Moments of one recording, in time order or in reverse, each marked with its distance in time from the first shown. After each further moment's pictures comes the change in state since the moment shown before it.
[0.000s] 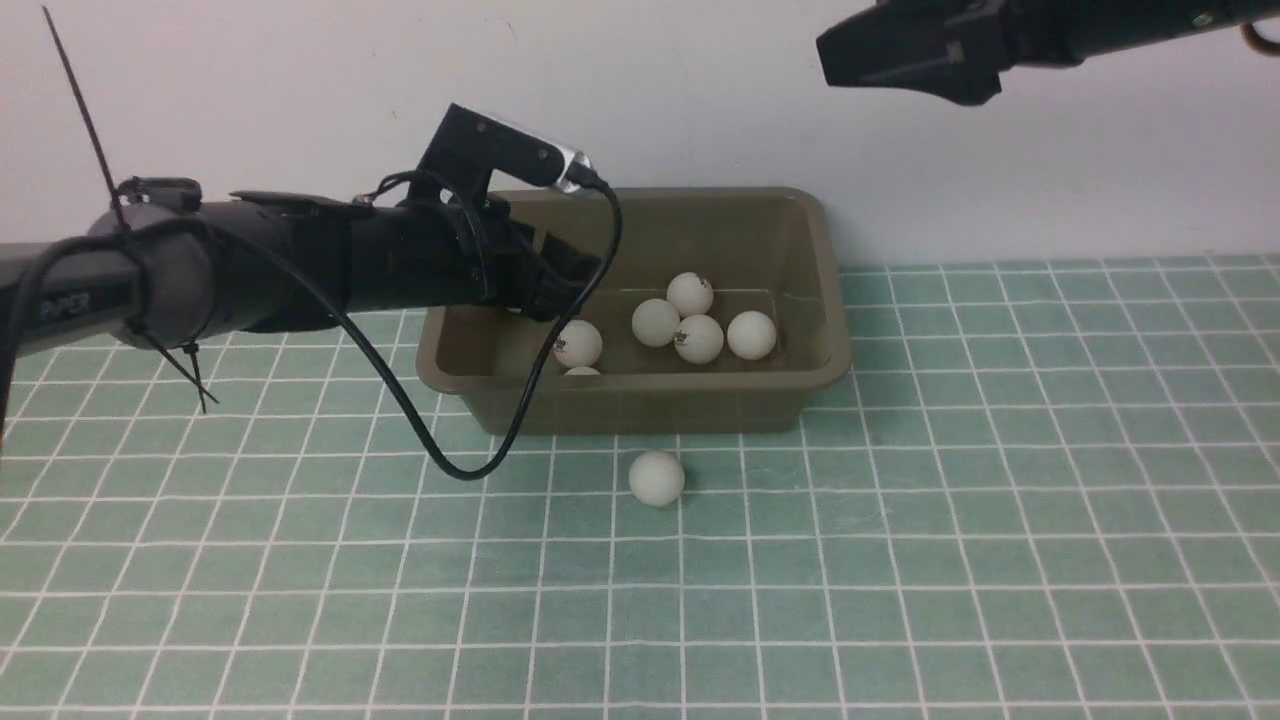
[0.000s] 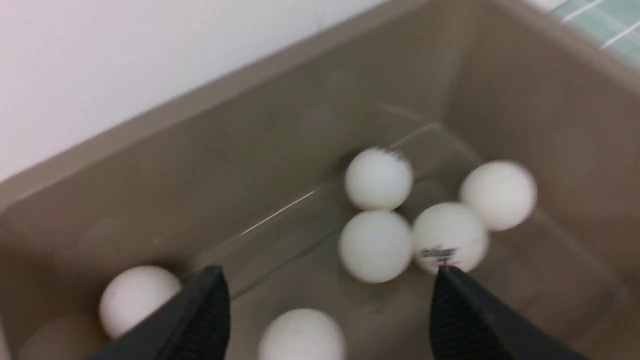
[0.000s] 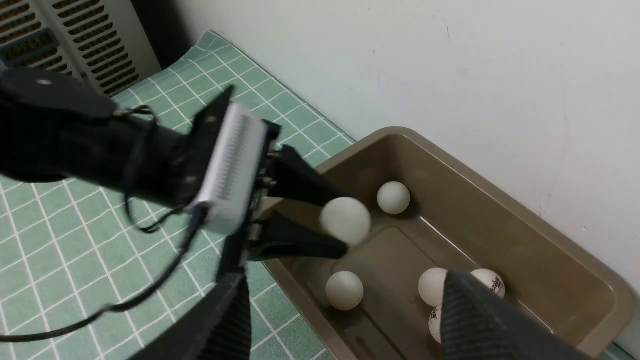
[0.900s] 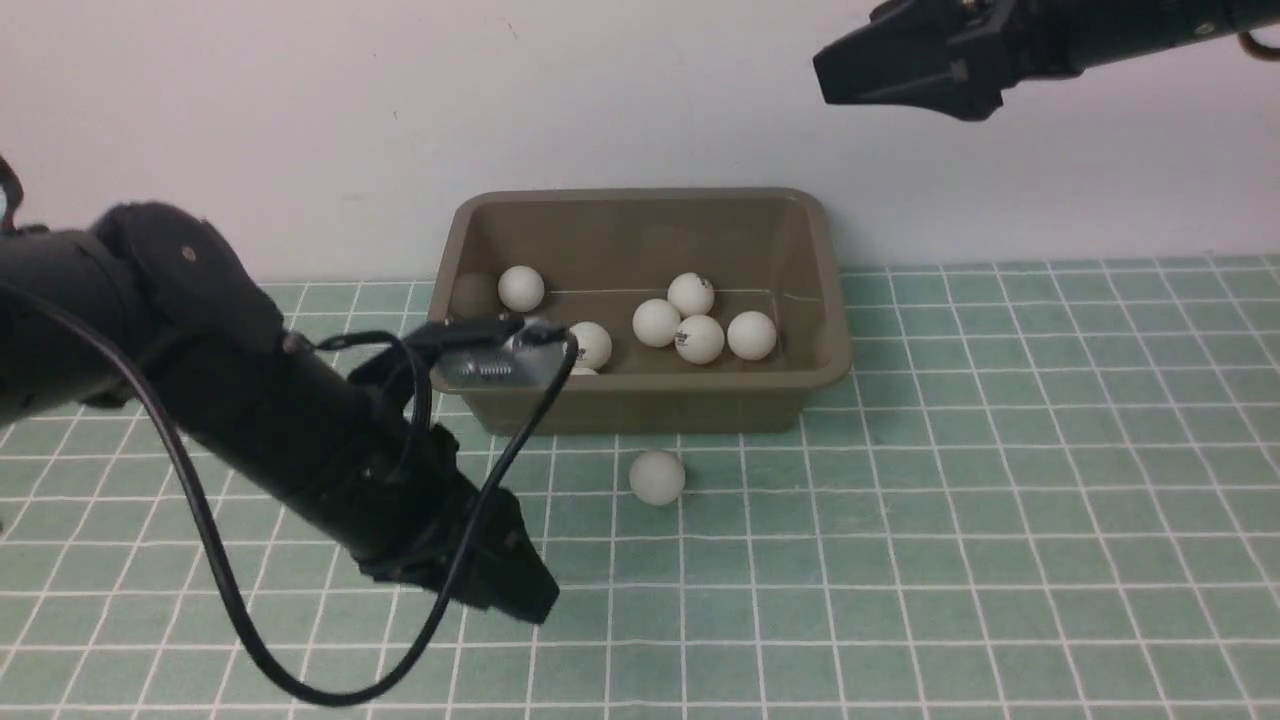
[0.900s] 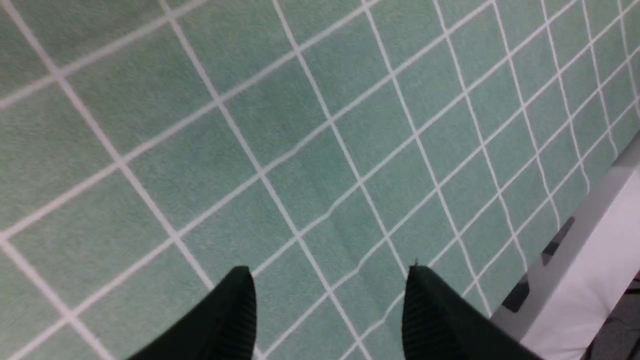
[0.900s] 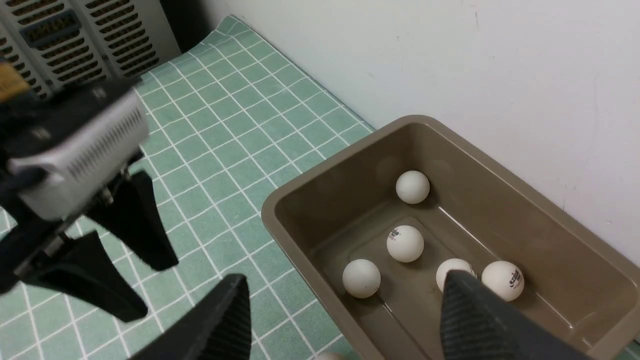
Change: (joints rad) right arm 0.000 0.000 0.000 -0.002 0.033 -0.026; left arm -0.003 -0.354 0.356 0.869 0.721 -1.147
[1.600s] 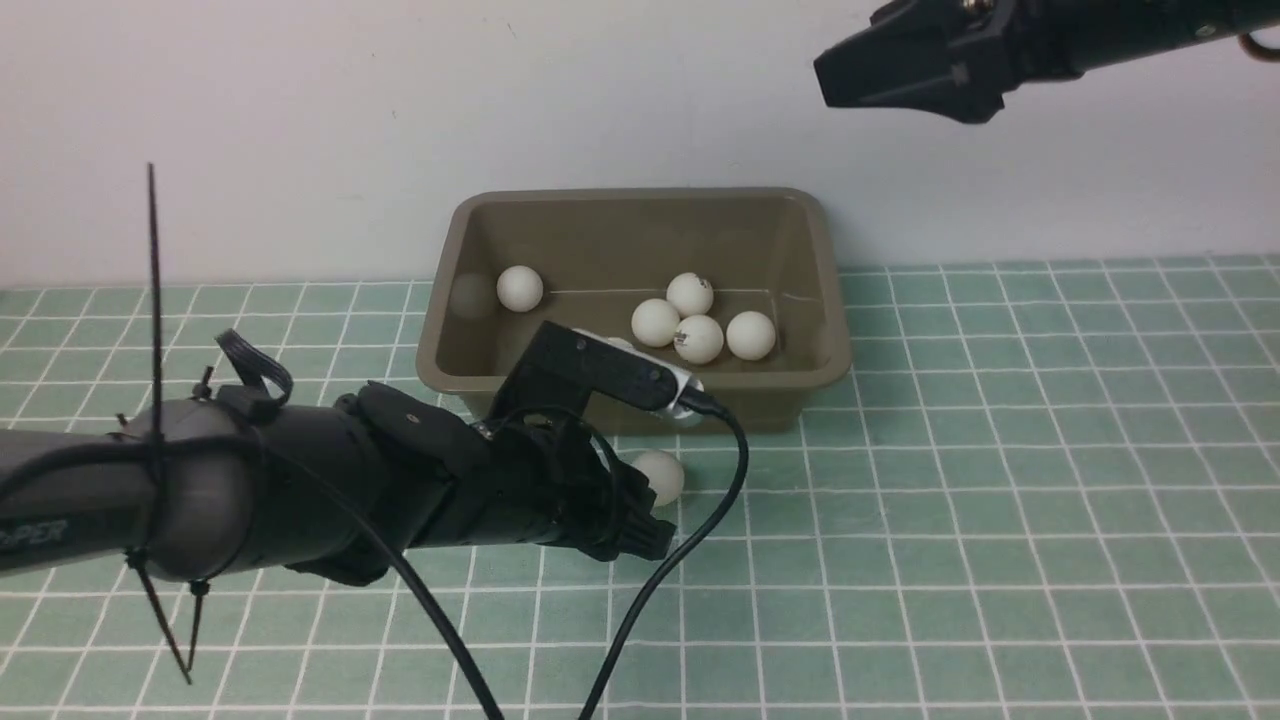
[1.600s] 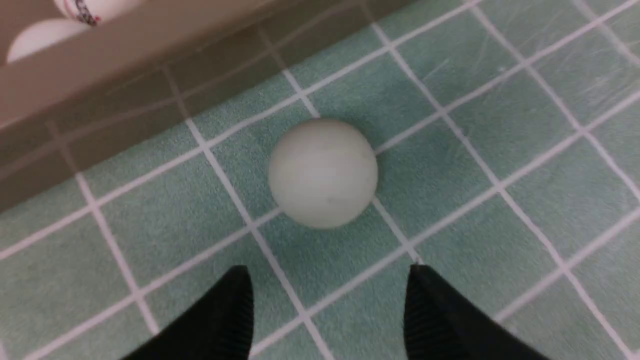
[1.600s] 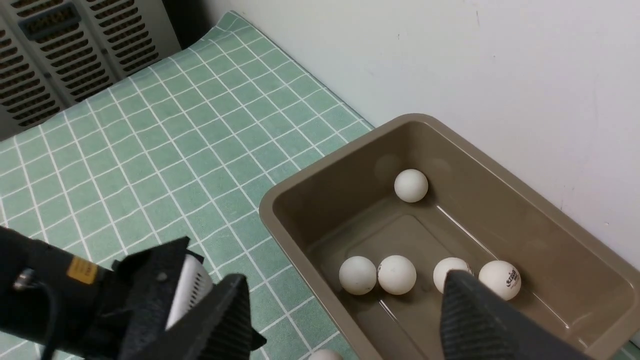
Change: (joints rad) right arm 0.000 0.000 0.000 -0.002 0.004 -0.001; left arm -0.322 0.146 0.078 -0.553 -0.983 0.583
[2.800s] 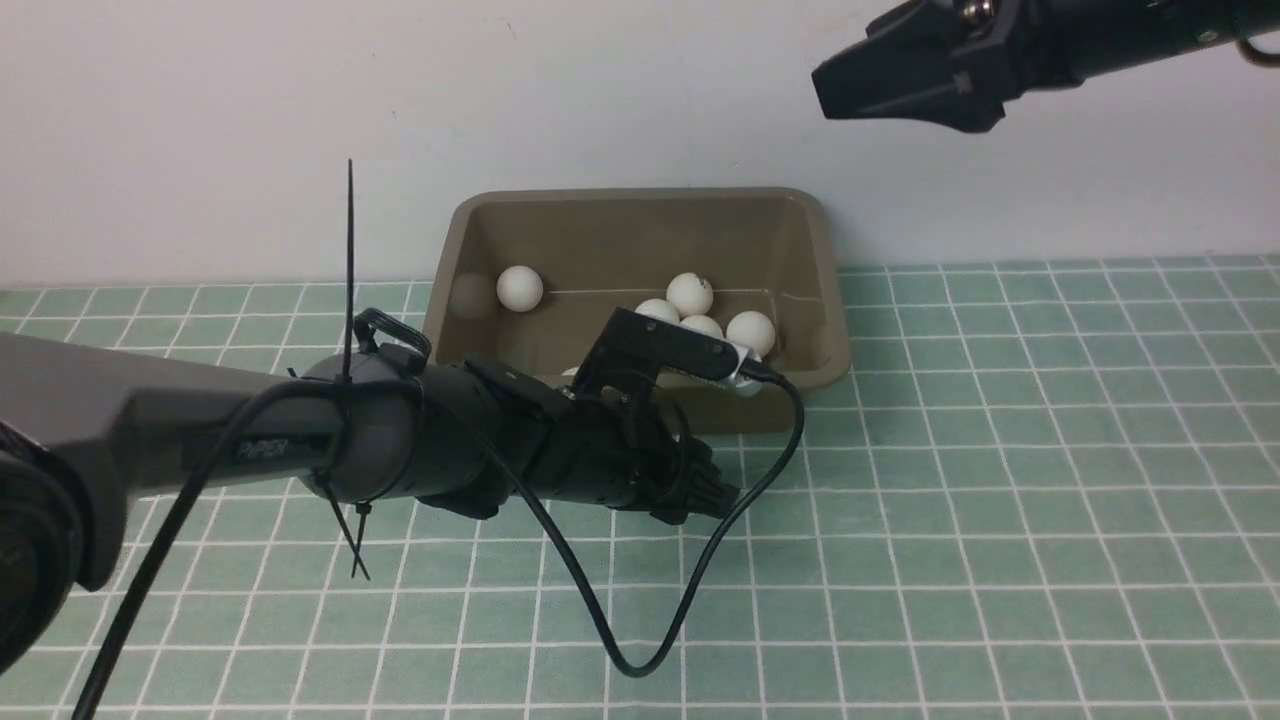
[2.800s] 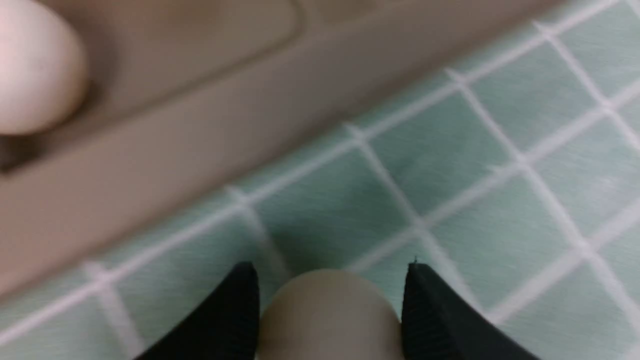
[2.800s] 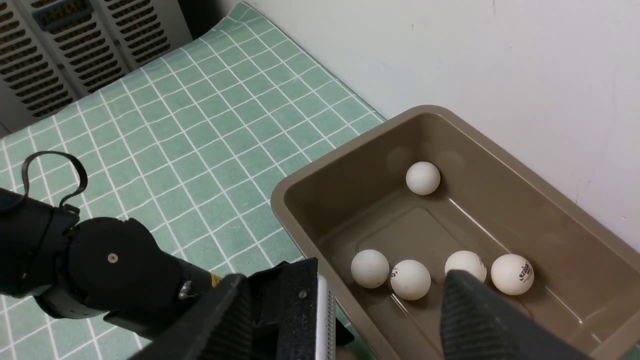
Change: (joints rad) right arm 0.000 0.000 0.000 0.000 0.027 0.000; left arm -0.002 0.234 -0.238 -0.103 0.074 0.068
